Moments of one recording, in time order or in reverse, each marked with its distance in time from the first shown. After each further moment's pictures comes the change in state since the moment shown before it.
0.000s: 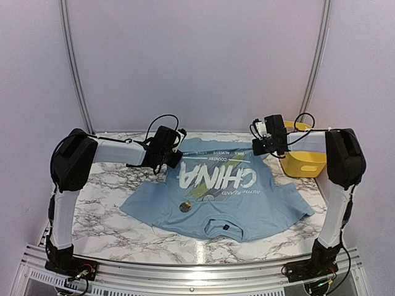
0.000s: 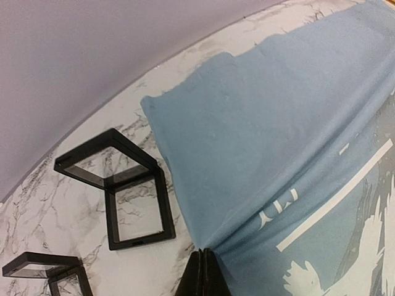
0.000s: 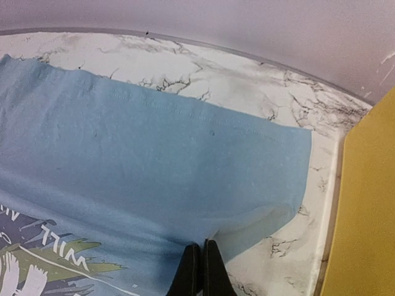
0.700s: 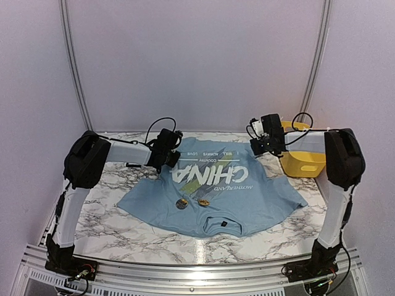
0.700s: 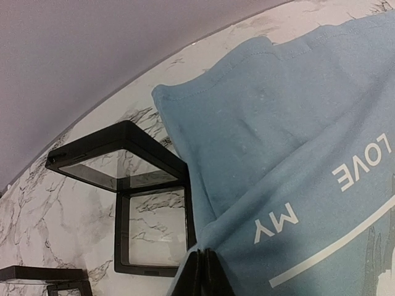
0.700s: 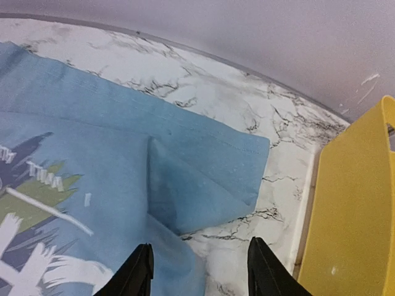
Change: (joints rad) left arm 0.038 0.164 0.141 0.002 -0.114 -0.012; right arm 0.034 0.021 0.024 0.011 0.102 -0.095
